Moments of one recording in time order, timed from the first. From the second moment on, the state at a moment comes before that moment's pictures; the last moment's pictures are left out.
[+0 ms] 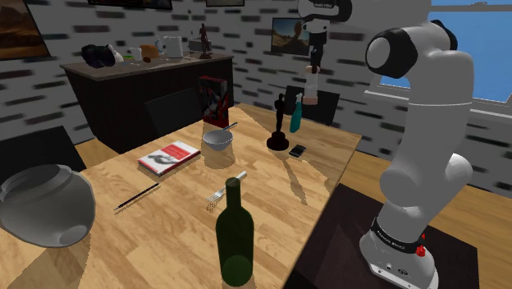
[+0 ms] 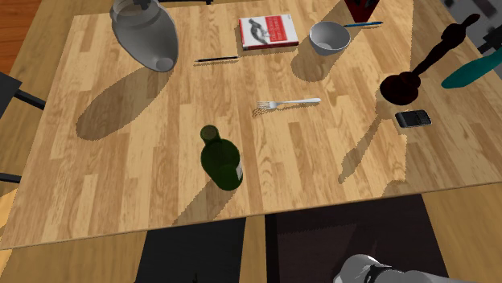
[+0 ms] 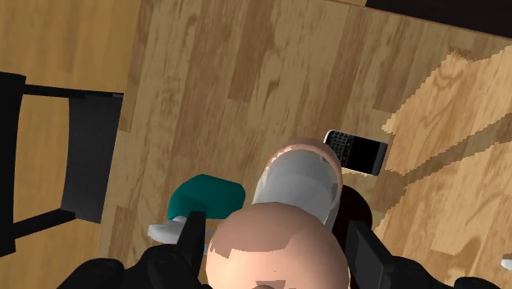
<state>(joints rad) -0.46 0.28 -0.10 -1.17 -0.13 1.50 -0.84</state>
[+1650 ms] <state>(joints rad) -0.45 0.22 -0.10 -1.61 -0.14 1.86 -0.79</state>
